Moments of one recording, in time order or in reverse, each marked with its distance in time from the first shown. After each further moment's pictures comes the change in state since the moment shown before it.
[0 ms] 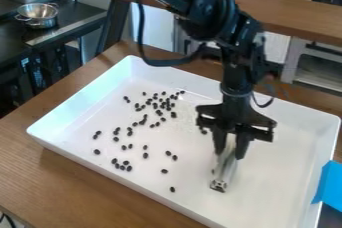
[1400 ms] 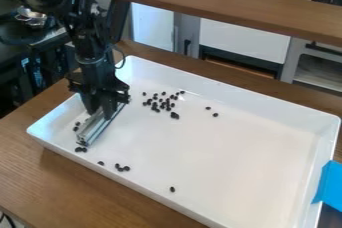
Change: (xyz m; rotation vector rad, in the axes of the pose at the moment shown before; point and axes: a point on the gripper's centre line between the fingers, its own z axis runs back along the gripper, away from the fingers) arm 0.003 0.213 0.009 0.088 -0.068 0.047
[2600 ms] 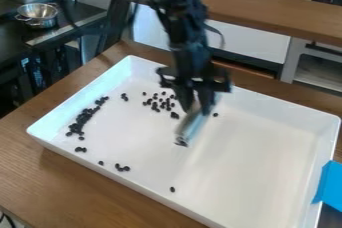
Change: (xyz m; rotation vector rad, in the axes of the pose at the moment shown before) arm 0.008 -0.171 0.055 -0.290 -0.055 -0.089
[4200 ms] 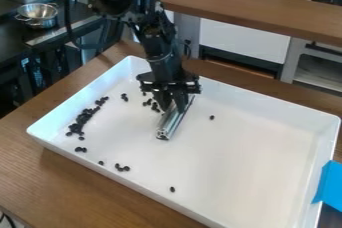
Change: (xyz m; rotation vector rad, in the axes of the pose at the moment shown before) arm 0.030 0.094 -0.040 0.093 -0.022 0.109
